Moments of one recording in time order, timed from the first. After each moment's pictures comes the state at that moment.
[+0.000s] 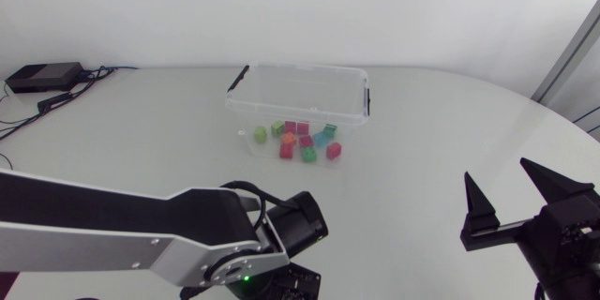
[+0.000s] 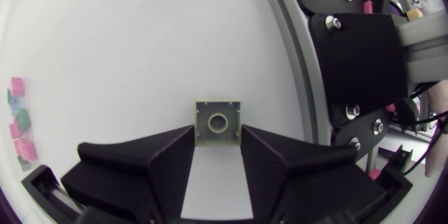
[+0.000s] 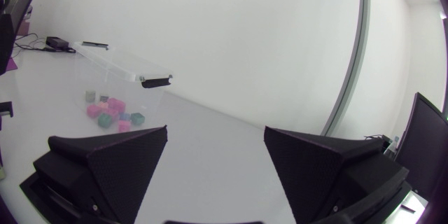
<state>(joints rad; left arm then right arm) -1.05 1.73 0.87 -0.61 0.18 0.76 0.14 0.06 0.03 -0.01 0.11 -0.34</state>
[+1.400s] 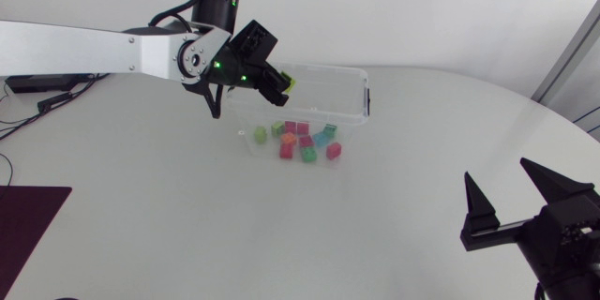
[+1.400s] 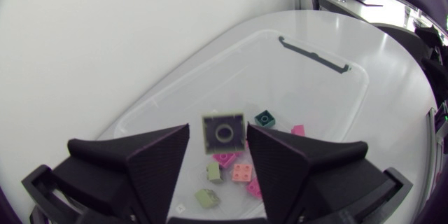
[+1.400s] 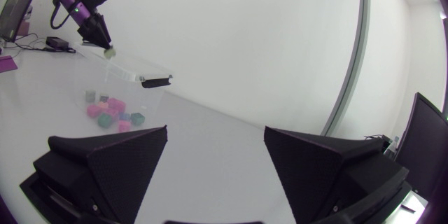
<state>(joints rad) -0.41 1.91 1.44 -0.10 0.19 0.44 0.14 0.06 0.03 -0.01 0.11 -0.34</state>
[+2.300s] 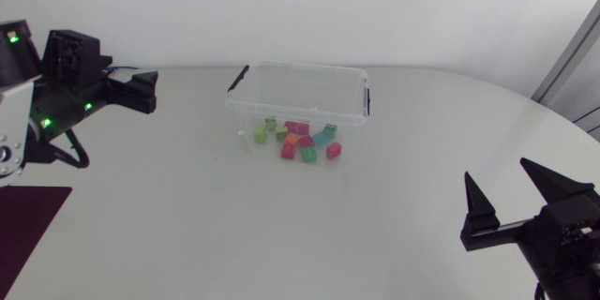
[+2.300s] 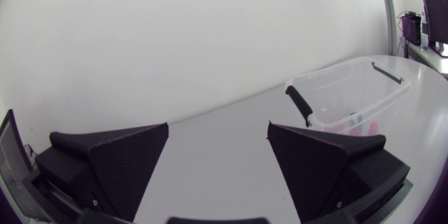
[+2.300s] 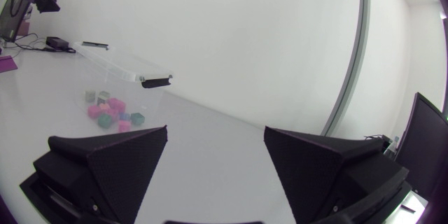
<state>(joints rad) -0.03 1.20 0.71 0.27 0.03 0.33 0.14 0.06 0.03 -0.01 0.11 -0.34</state>
